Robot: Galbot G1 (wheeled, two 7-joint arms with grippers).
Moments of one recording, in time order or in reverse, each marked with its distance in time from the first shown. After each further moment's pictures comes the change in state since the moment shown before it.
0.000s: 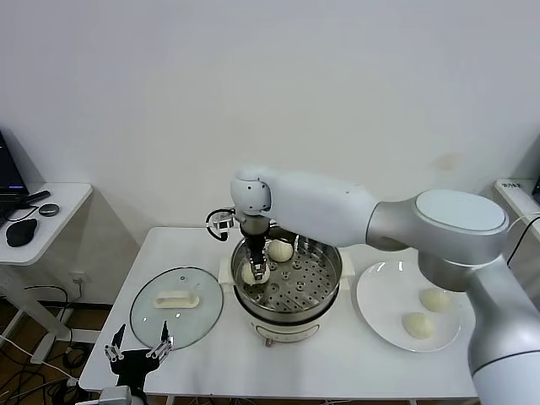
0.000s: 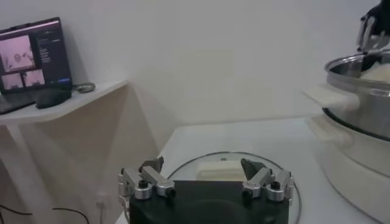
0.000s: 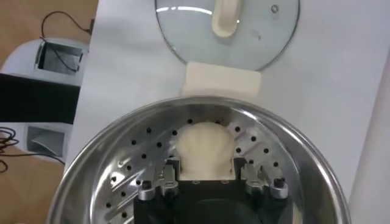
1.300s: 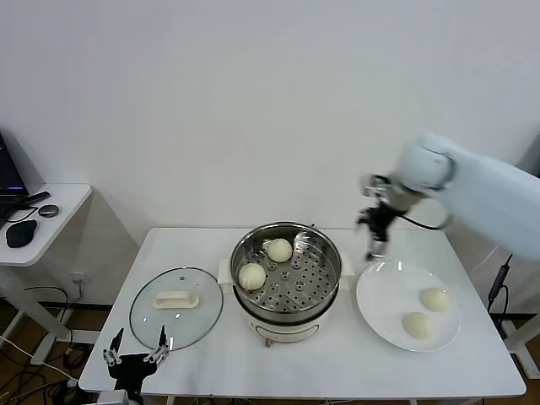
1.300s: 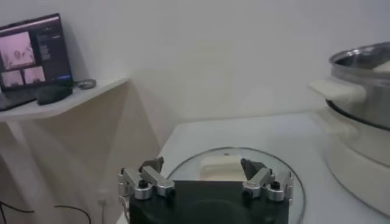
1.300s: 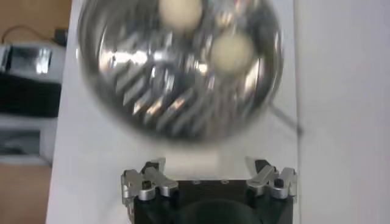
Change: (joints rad) left arm 0.022 0.021 -0.020 0.035 -0.021 -0.019 0.006; right arm -0.069 -0.945 0.281 0.478 -0.152 0.312 -0.065
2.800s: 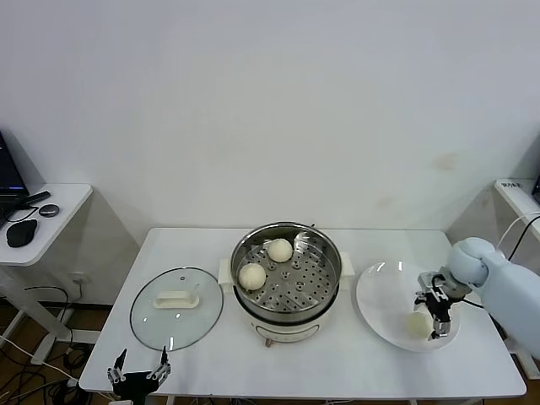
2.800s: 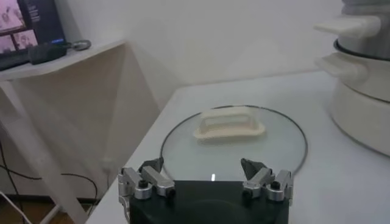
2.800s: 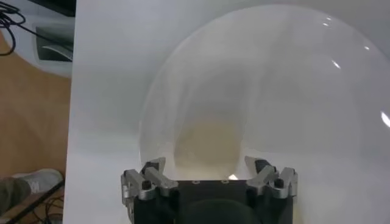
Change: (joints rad) left arm -0.003 -0.028 -0.005 0.090 0.023 0.003 0.014; right arm -0.680 0.083 0.515 -0.264 -0.422 0.315 -0.026
